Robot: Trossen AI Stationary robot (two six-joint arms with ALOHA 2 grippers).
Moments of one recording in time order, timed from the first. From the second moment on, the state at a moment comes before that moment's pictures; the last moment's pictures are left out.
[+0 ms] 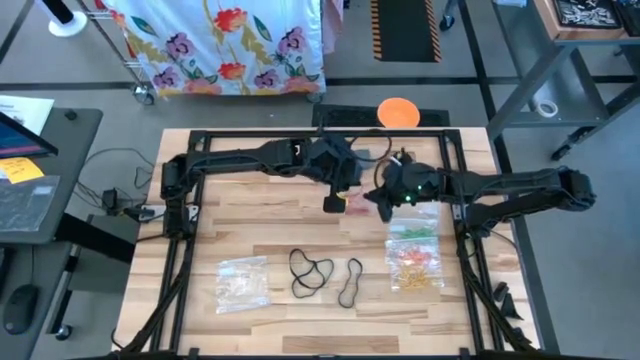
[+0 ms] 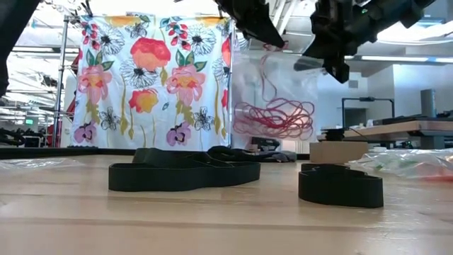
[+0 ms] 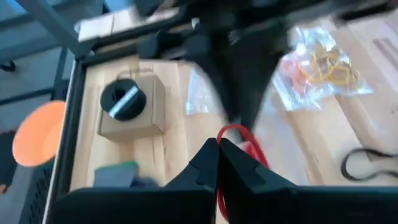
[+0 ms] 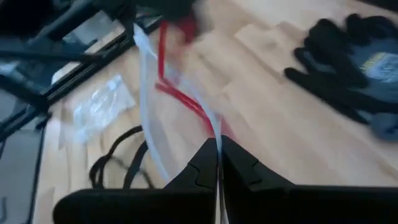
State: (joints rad) left arm 0.14 1.91 1.85 -0.62 0.06 0.36; right arm -0.11 1.07 0.68 -0.12 0.05 0.52
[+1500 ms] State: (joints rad) left arm 0.10 1.96 1.83 -0.72 -0.11 0.26; right arm -0.13 1.07 0.68 -0.17 0.05 0.67
